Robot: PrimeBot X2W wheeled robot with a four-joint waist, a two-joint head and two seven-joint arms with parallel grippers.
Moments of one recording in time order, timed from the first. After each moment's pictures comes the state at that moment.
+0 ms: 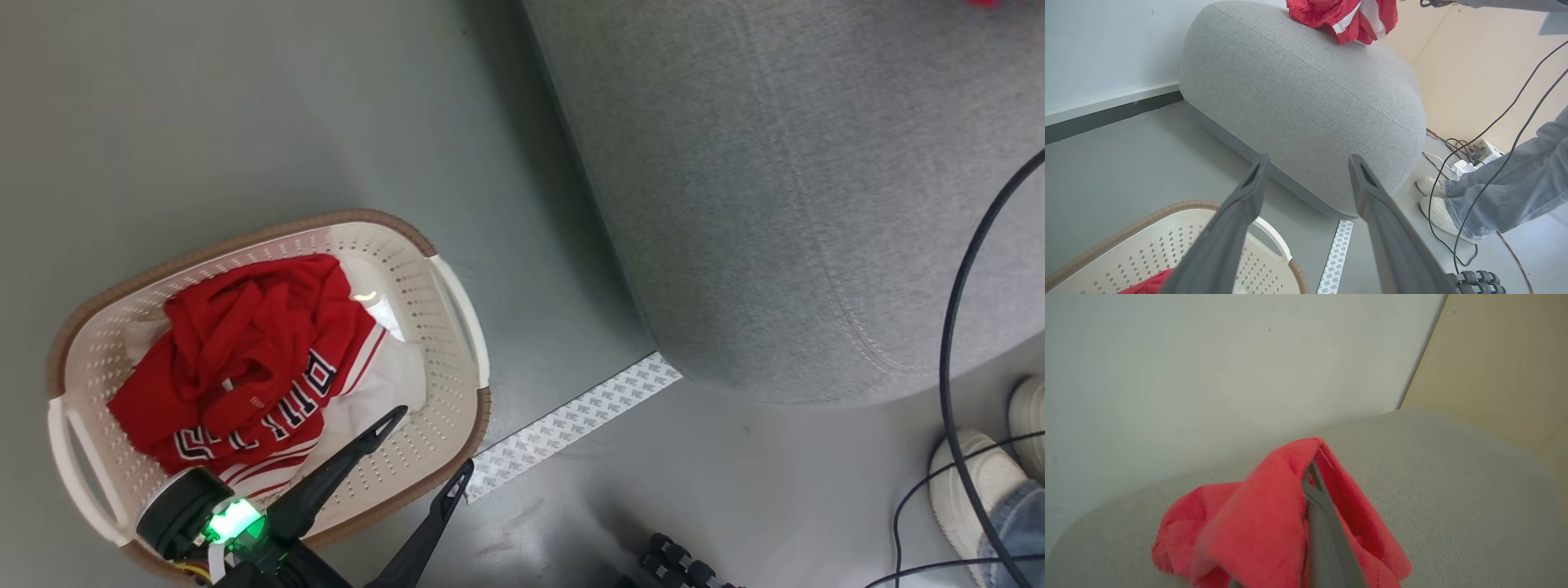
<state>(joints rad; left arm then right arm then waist) -0.20 0.56 -0.58 -0.50 -0.25 0.06 -0.16 -1.34 -0.34 -0.31 0.81 -0.02 0.13 -0.16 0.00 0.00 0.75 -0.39</state>
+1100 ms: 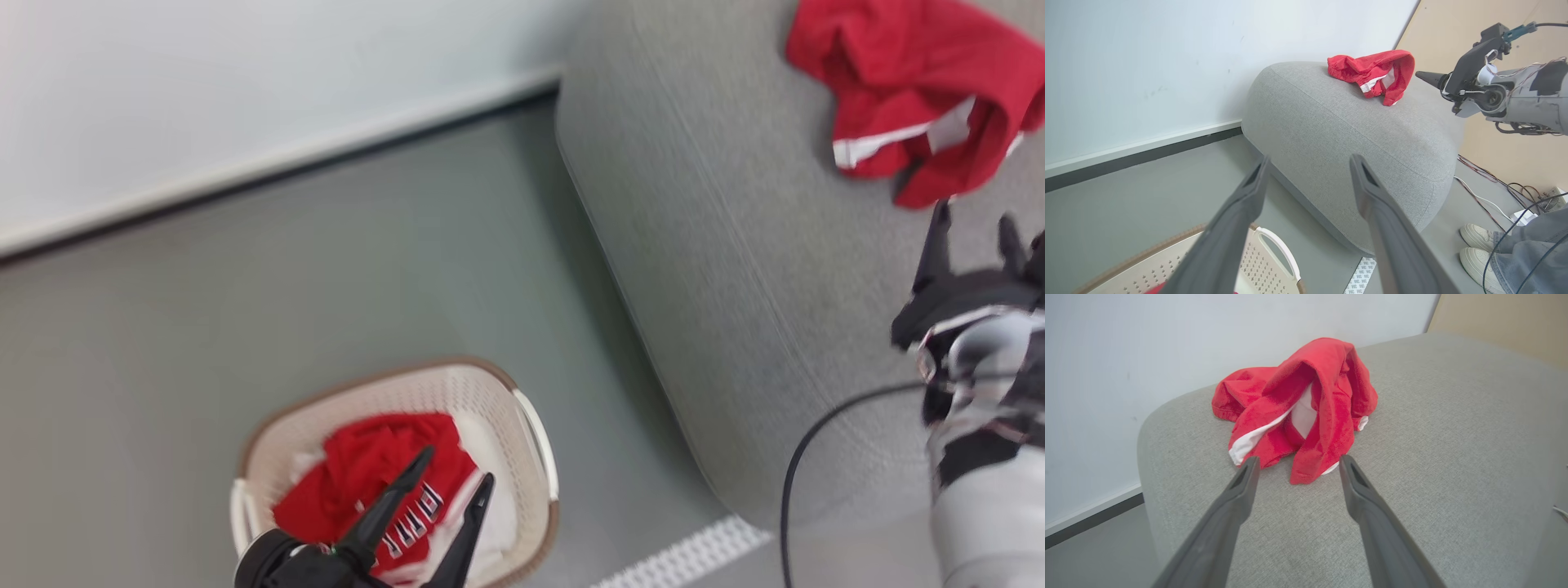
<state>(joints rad) -0.16 0.27 -0.56 -0.11 -0.34 0.03 -0.26 -0.85 -0.18 -0.42 0.89 -0.23 0.13 -0.25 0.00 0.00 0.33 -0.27</state>
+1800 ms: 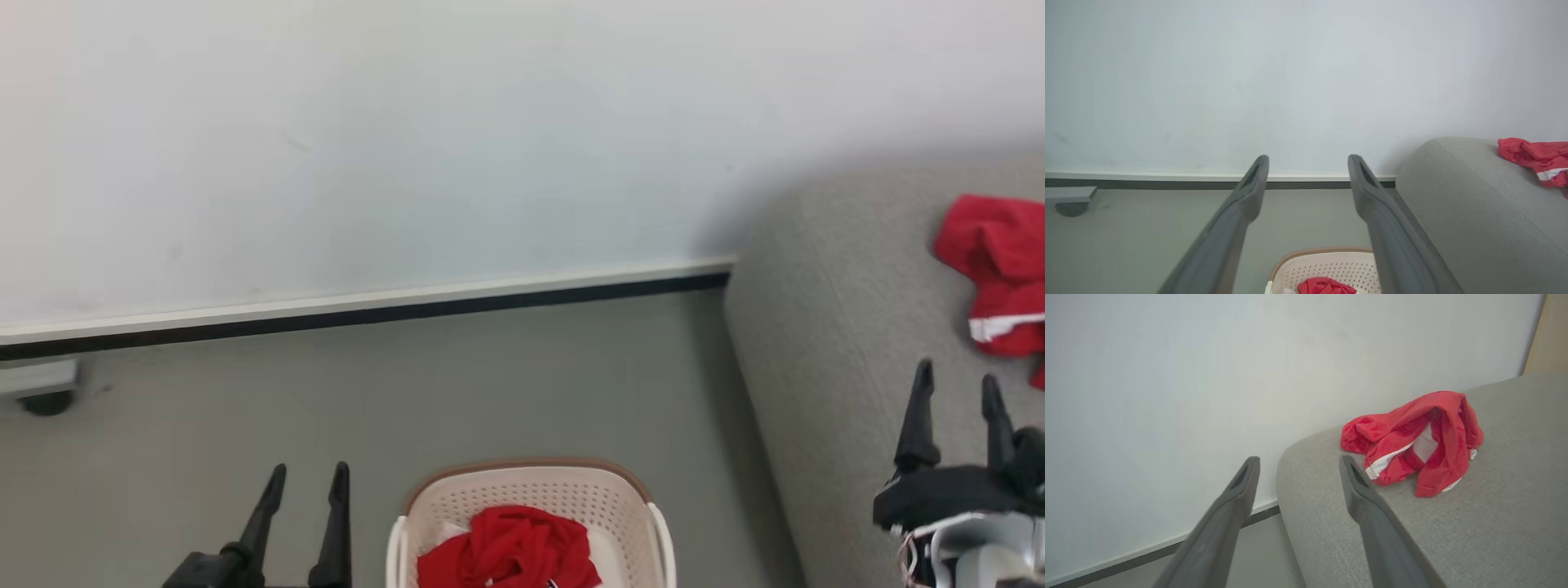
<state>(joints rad) -0.09 0.13 -0.23 0.07 -0.32 0.10 -0.26 -0.30 -0.05 -0.27 0.35 -0.01 0.13 -0.25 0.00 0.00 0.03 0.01</state>
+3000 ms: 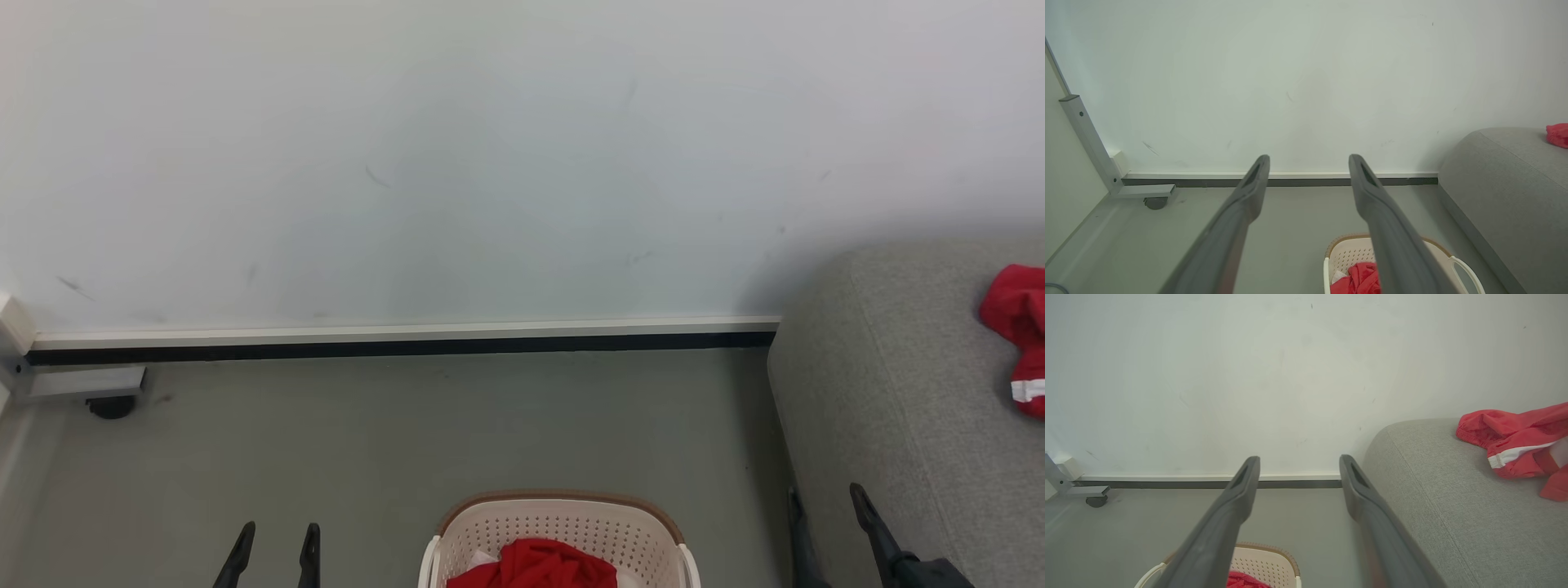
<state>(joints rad) 0.04 0.09 -0.04 0.06 -0.10 -0.02 -0.26 0.06 -0.05 0.07 0.13 0.00 0.13 -0.26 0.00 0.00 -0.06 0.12</state>
